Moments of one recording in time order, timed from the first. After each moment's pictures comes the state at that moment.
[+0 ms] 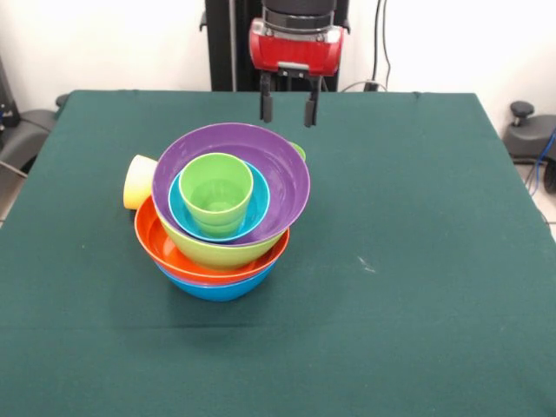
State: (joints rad) arm -0.38 -0.79 0.19 1.89 -0.40 0.37 2.03
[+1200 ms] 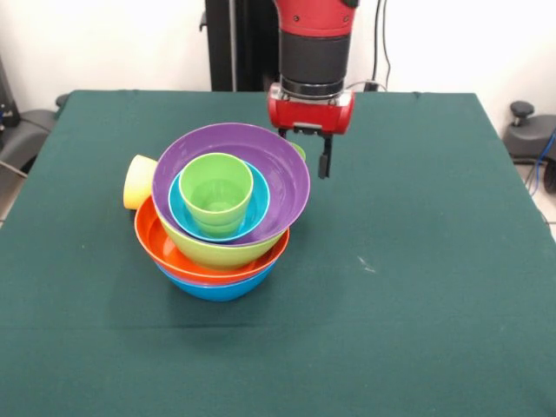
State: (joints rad) arm -0.33 -0.59 0.12 1.80 -0.34 0.21 2.03
